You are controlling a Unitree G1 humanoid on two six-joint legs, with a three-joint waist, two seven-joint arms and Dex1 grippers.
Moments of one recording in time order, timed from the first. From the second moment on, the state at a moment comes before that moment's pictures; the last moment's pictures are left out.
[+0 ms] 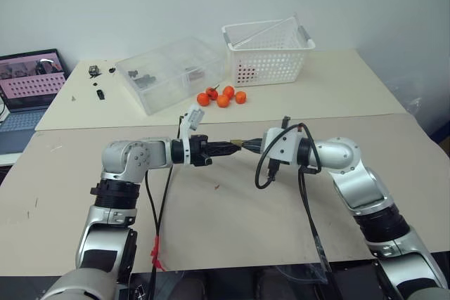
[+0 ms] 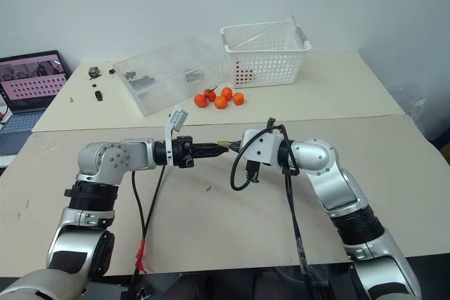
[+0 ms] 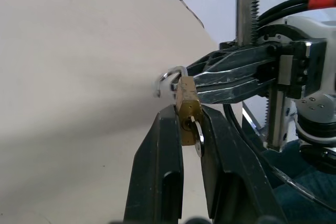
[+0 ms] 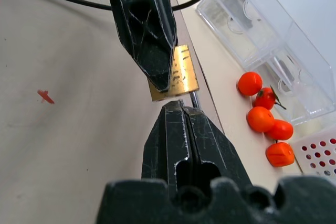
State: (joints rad) left arm -0.72 0.36 0.02 0.13 -0.72 1.16 -0.84; right arm -0.54 -0.58 0.26 -0.15 -0.09 0.10 0.89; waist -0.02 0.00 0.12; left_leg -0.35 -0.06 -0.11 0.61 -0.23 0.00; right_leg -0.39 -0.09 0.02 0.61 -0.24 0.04
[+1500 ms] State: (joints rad) left arm -0.70 0.41 0.02 0.09 -0.75 1.18 -0.83; right arm -0.58 -0.64 0.12 -0.11 0.21 0.40 1.04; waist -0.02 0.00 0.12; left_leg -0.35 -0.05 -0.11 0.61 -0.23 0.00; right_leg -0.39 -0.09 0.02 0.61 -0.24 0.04
